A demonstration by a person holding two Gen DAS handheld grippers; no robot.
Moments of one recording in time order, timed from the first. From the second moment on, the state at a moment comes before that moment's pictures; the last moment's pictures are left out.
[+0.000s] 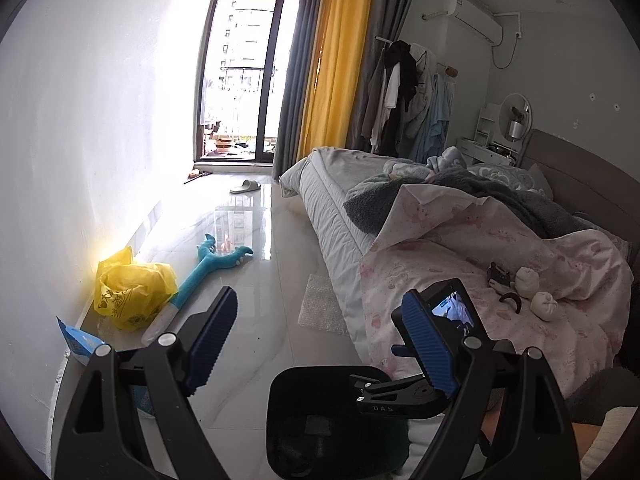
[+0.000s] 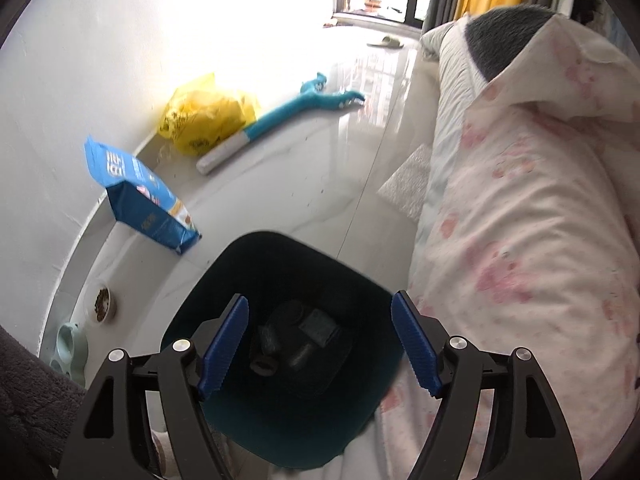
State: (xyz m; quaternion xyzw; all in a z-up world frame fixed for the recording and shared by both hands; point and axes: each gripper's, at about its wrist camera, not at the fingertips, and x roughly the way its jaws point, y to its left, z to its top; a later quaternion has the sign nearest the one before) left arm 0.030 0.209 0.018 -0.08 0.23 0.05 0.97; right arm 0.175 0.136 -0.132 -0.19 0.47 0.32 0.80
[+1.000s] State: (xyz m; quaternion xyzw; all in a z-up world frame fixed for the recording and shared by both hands) left arm 0.093 0.096 0.019 -0.07 0.24 -0.04 0.97; right arm 0.198 -0.032 -0.042 -0.10 0.36 0.26 0.89
